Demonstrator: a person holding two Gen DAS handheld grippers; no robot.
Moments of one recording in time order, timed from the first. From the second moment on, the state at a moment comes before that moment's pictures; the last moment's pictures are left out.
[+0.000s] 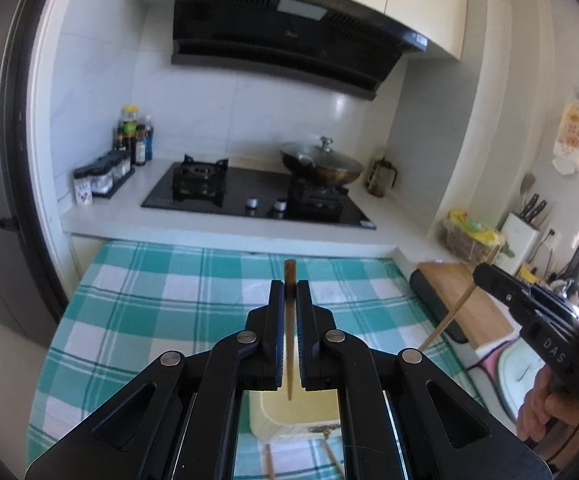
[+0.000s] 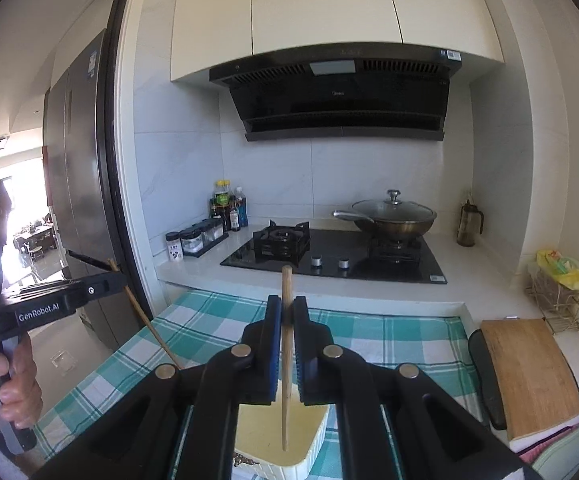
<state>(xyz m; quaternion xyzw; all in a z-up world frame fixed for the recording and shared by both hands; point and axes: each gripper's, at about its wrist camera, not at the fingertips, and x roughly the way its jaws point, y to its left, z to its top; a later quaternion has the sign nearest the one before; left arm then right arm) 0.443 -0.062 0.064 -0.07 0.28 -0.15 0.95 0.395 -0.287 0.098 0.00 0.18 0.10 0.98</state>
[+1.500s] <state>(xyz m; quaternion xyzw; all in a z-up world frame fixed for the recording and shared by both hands) 0.223 -0.012 -0.180 -0.08 0.46 -0.06 0.88 0.193 -0.357 -0.186 0.02 0.40 -0.03 0.91</state>
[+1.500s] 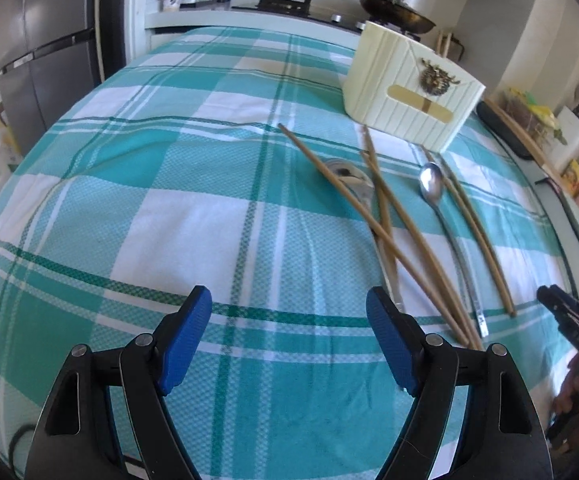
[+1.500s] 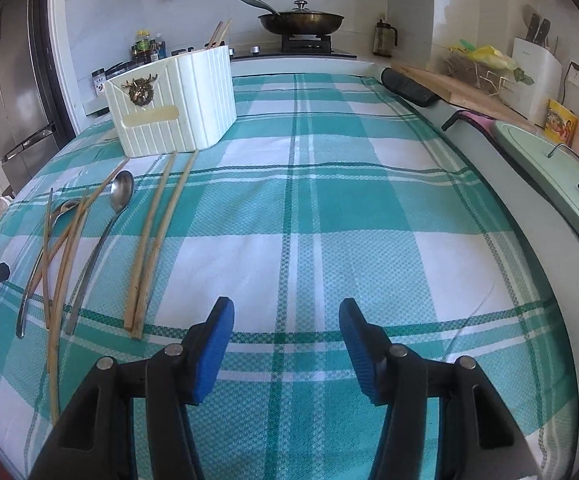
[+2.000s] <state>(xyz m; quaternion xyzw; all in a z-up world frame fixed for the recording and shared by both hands) 0.240 -0.044 -0.174 -0.06 0.47 -0.09 0.88 0.185 -0.333 -0.174 -0.01 0.39 0.01 0.92</state>
